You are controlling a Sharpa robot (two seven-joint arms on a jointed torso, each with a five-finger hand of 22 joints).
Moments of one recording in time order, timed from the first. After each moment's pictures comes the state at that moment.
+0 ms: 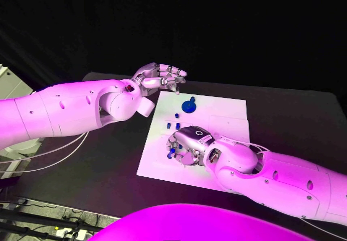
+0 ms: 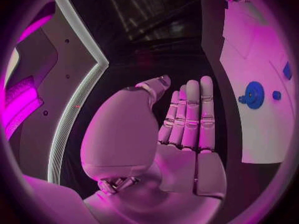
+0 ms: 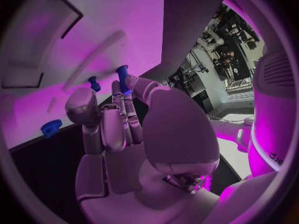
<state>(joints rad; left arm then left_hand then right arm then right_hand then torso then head) 1.22 -0.95 -0.04 1.51 -0.13 -0.13 0.34 1.43 -0.22 0.51 0.12 0.13 0.78 0.20 0.33 0.34 0.92 0.14 0.49 0.23 0.98 0.07 0.99 0.55 0.18 0.91 0.17 0.65 0.79 1.09 -0.46 -0.19 1.61 -1.65 -0.31 -0.19 1.38 -0.15 0.60 0.04 0.11 1.03 0.14 0.24 0.45 1.18 0.07 0.15 0.08 1.46 -0.01 1.34 1.16 0.12 1.35 0.09 1.00 1.21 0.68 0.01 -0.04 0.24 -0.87</state>
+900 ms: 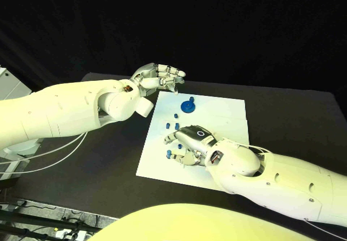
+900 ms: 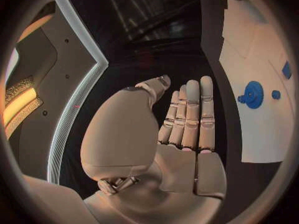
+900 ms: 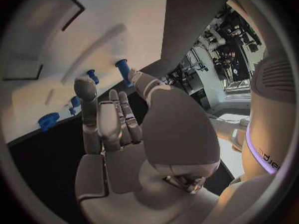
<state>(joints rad) 1.22 -0.95 -0.04 1.50 -0.13 -0.12 0.33 1.43 -0.22 0.51 0.12 0.13 0.78 0.20 0.33 0.34 0.92 0.14 0.49 0.23 0.98 0.07 0.99 0.55 0.18 0.91 0.17 0.65 0.79 1.09 -0.48 -0.20 1.63 -1.67 -0.41 -0.16 1.38 -0.21 0.40 0.07 0.13 0.87 0.16 0.13 0.40 0.88 0.13 0.14 0.07 1.44 0.05 1.27 1.02 0.14 1.23 0.14 0.75 1.09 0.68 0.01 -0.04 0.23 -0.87</state>
